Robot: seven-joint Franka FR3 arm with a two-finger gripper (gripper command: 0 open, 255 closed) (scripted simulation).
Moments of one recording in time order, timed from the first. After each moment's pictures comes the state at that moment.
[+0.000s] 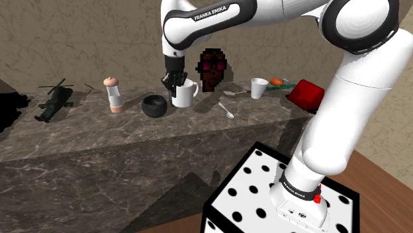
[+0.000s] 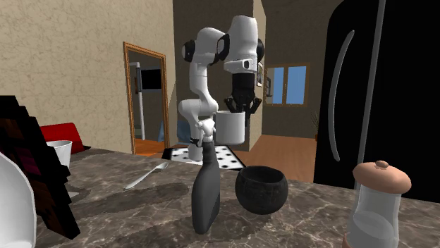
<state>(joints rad) 0.09 0.01 0.10 -1.94 -0.02 1.98 0.13</state>
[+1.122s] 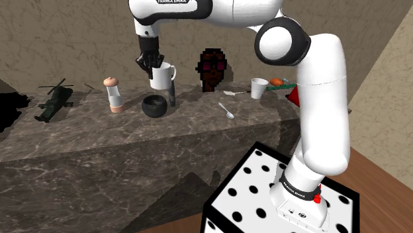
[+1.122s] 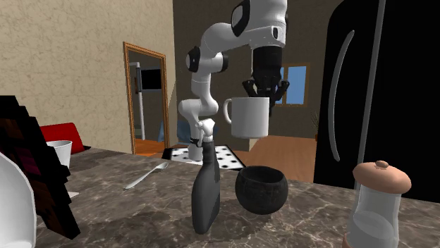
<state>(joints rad) 0.11 0.46 0.10 -1.19 -0.06 1.68 0.14</state>
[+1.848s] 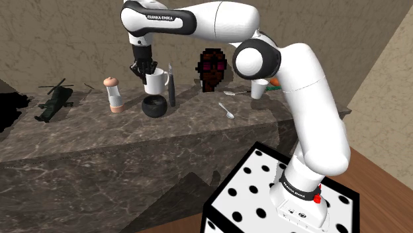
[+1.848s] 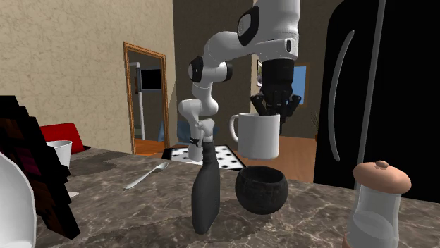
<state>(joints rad) 0.12 0.67 0.09 -0.94 -0.07 1.65 0.14</state>
